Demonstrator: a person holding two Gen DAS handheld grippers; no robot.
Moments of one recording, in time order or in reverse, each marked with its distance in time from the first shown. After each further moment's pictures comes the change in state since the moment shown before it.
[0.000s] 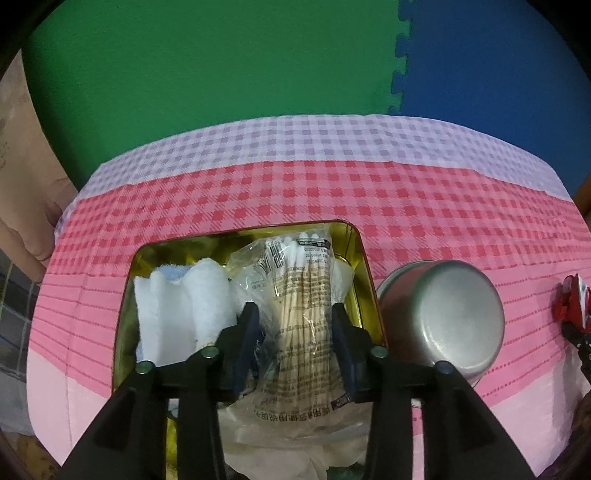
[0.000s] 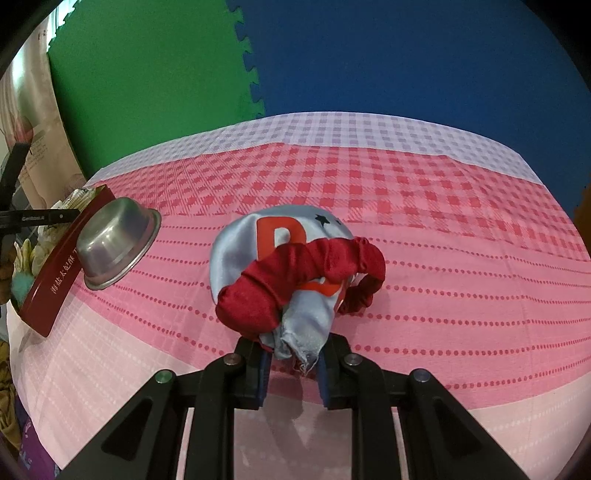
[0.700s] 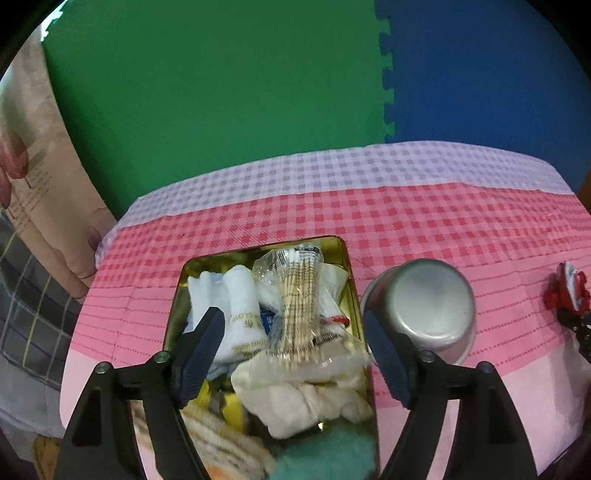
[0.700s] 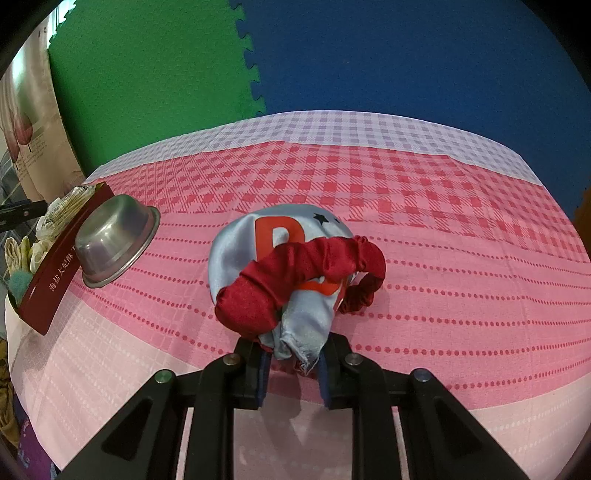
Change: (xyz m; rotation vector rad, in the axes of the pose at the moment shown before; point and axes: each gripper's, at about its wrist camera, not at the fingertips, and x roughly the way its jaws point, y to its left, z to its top) left arm -0.067 -0.020 -0.025 0.036 -0.130 0.107; right arm 0.001 0.000 0.000 -0.005 0.003 -0.004
